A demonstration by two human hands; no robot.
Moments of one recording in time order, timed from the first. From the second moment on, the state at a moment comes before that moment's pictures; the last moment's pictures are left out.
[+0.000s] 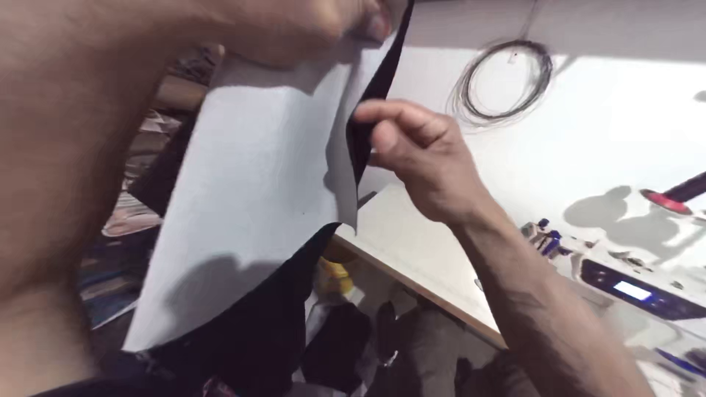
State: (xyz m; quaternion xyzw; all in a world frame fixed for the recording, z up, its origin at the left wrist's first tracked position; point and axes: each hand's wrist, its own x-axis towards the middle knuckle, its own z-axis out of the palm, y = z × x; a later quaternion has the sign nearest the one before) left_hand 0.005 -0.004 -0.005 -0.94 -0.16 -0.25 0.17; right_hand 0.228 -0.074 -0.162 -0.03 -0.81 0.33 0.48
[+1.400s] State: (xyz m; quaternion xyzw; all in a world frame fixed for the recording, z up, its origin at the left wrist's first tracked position) left_hand -0.054 -0.095 -0.270 -0.63 -0.16 -0.75 -0.07; right_hand 0.278 -0.102 -0.296 -0.16 -0.79 0.11 0.59
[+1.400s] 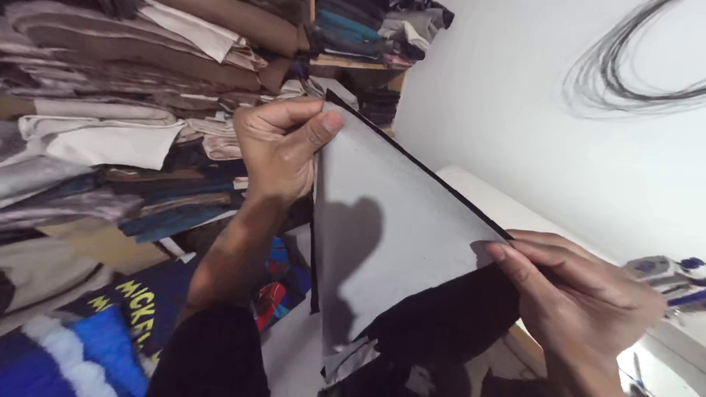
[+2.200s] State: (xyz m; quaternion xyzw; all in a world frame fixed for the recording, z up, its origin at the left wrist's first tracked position) left_hand -0.023 0.238 -0.478 -0.60 -0.59 -0.48 -0.24; right_hand 0.237 0.098 -0.470 -0.56 -0.64 0.40 0.34
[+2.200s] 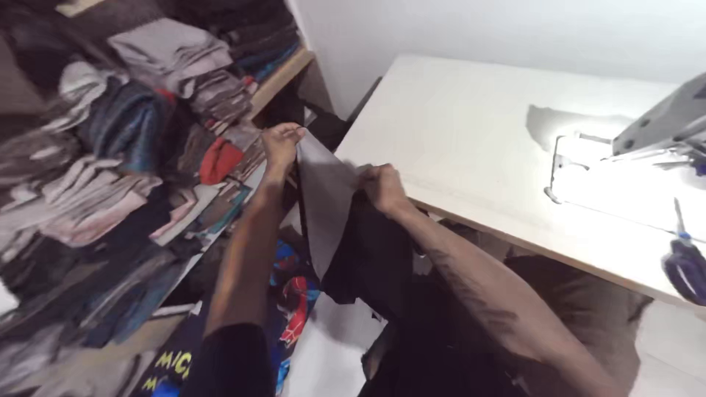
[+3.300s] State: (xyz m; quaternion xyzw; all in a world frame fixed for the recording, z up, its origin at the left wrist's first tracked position) left_hand 0.513 0.156 -0.491 -0.94 -0.17 -0.06 -0.30; right_hand 0.484 -0.149 -0.559 -0.59 -0.23 0.30 0.72
